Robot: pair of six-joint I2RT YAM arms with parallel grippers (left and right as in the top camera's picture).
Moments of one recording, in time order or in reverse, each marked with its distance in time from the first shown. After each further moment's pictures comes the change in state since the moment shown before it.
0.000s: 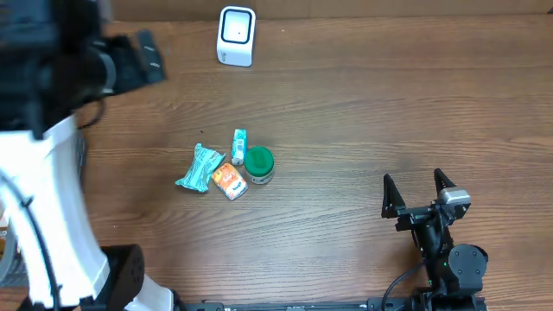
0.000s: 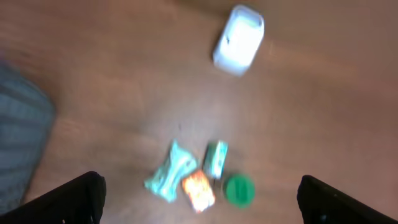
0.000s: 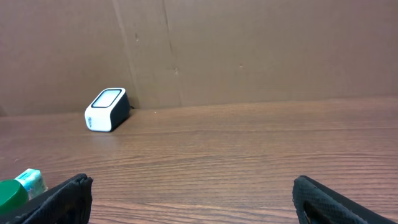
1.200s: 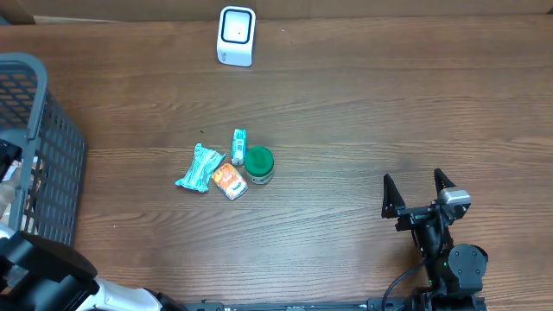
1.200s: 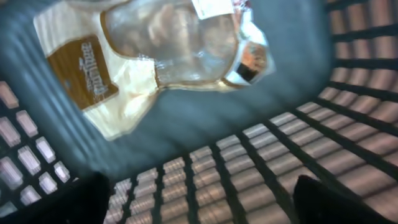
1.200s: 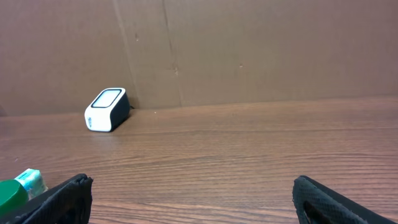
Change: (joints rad) left arm 0.777 0.048 -0.770 0.332 -0.096 -0.031; right arm 0.000 0.000 0.000 -0.001 0.000 0.000
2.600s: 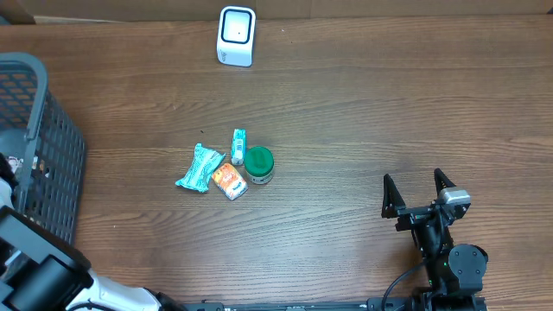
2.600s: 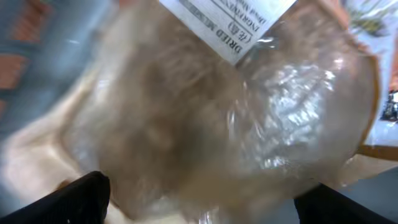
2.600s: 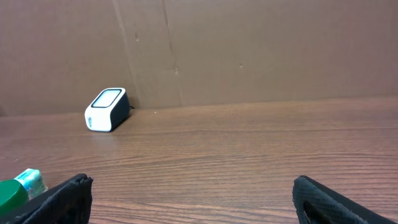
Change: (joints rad) left arm 0.000 0.050 -0.507 0.674 -0.214 0.529; right arm 0.000 0.000 0.000 0.000 0.000 0.000
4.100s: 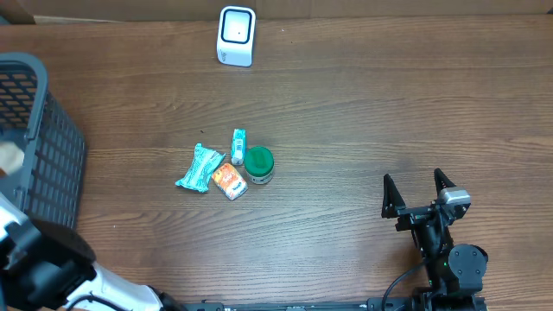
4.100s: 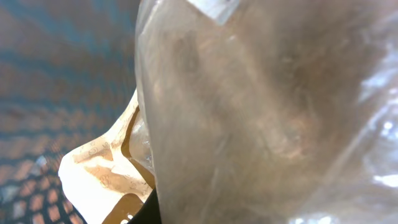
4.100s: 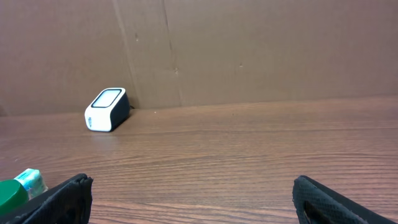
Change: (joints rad) left arm -0.143 0.020 0.787 -0.568 0.099 -0.110; right arm 0.000 0.000 0.000 0.000 0.000 0.000
